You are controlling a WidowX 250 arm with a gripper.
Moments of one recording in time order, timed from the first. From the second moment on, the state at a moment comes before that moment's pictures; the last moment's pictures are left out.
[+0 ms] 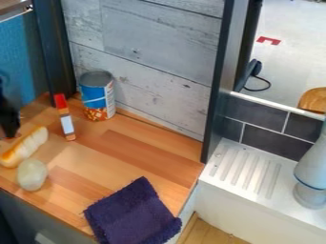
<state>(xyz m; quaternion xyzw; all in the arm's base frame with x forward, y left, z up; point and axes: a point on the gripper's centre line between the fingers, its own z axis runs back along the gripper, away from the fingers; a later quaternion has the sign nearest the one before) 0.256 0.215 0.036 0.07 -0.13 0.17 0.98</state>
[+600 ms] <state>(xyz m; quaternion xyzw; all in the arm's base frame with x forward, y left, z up) 0.265 0.219 0.002 0.05 -0.11 0.16 0.98</state>
